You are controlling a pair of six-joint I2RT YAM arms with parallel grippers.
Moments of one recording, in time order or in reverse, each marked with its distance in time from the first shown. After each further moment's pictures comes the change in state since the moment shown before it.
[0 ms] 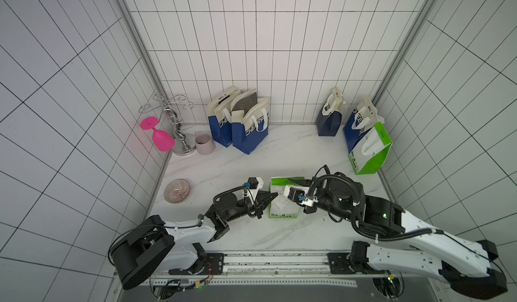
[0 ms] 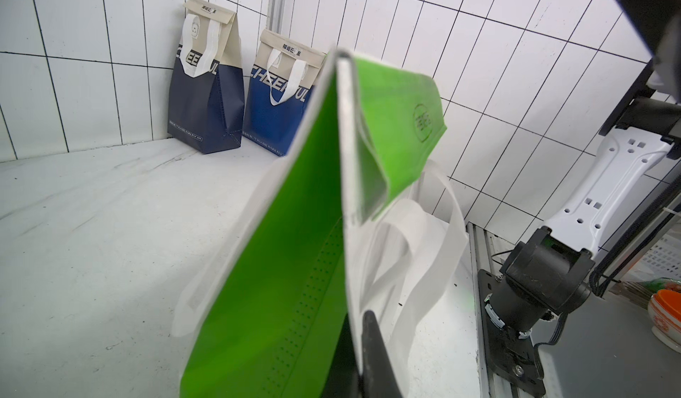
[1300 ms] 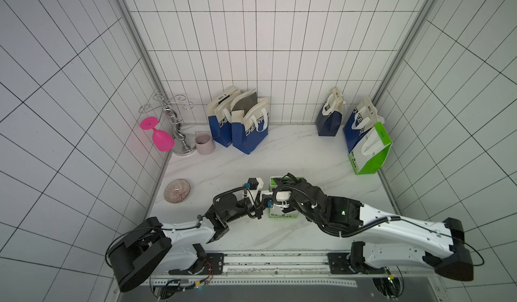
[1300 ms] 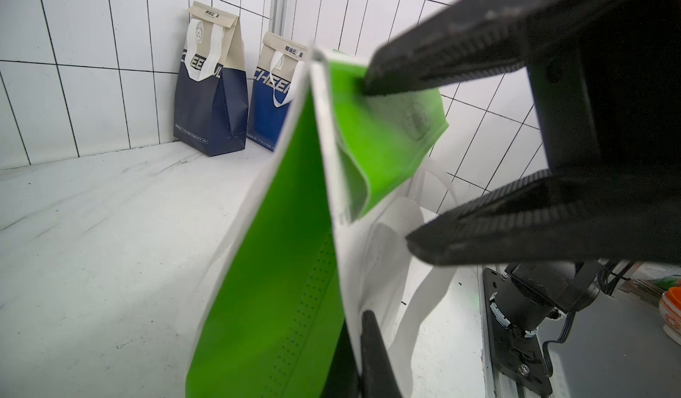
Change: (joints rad) left arm -0.010 -0.023 0.000 -0.028 -0.021 0.023; right arm 0.060 0.215 -0.046 0.139 0.242 -0.142
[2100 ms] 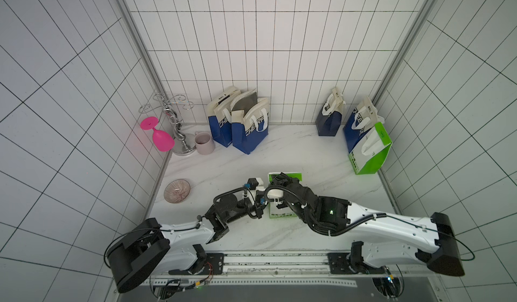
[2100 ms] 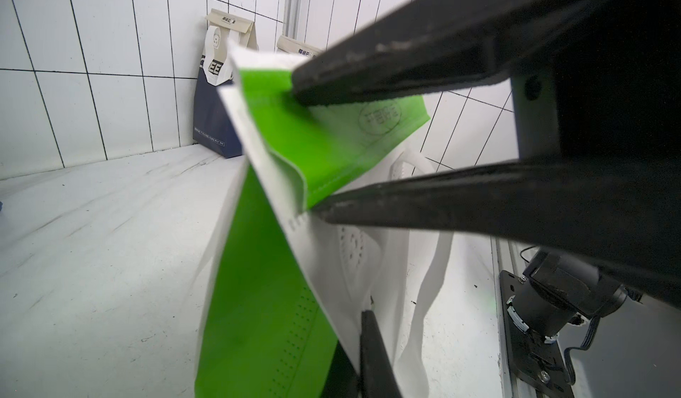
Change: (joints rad) left arm -0.015 -0.016 0.000 -0.031 -0.056 0.030; right arm -0.002 0.085 0.000 0.095 0.148 -0.039
